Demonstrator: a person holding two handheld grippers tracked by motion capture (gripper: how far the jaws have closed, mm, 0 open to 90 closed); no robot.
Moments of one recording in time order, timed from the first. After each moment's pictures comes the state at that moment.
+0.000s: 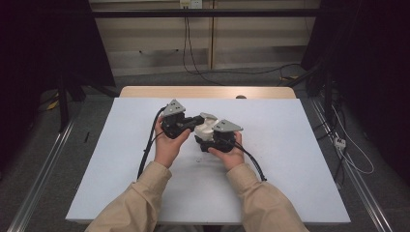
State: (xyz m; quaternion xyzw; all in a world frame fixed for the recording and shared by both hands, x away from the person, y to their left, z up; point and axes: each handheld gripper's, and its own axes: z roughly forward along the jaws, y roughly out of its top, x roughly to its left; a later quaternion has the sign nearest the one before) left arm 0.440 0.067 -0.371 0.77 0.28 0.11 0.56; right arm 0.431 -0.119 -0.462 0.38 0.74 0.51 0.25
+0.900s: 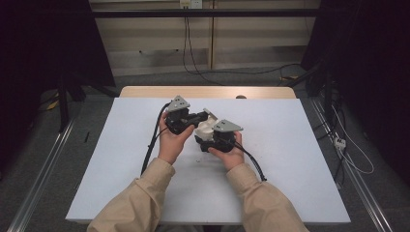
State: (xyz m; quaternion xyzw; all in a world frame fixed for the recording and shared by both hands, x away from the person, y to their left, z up) left arm 0.449 0.056 -0.366 0.77 0.28 0.11 0.56; right arm 0.431 -0.119 -0.462 0.38 0.74 0.51 0.24
